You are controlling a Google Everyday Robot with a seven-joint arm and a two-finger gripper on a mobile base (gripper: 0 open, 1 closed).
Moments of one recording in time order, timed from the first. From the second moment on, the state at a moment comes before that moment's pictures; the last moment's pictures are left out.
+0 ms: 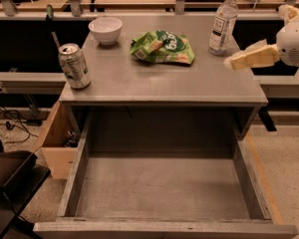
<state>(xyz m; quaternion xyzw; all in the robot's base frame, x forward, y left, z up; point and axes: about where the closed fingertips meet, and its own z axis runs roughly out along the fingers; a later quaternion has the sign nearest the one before) 0.608 -0.244 0.999 -0.36 0.72 0.02 0.59</state>
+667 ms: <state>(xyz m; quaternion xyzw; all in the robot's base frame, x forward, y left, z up) 0.656 -0.272 0.991 -0.27 0.72 0.05 0.64</state>
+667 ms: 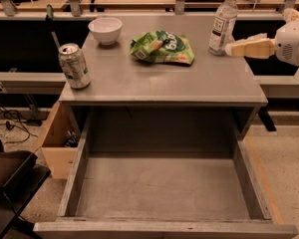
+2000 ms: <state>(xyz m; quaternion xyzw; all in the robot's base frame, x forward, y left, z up) 0.793 -0.368 0.971 -0.15 0.73 0.08 0.66</state>
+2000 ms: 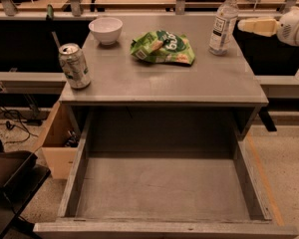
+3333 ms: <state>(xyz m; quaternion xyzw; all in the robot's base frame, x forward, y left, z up) 0.849 -0.308 0.965 -0.18 0.70 0.17 0.67</state>
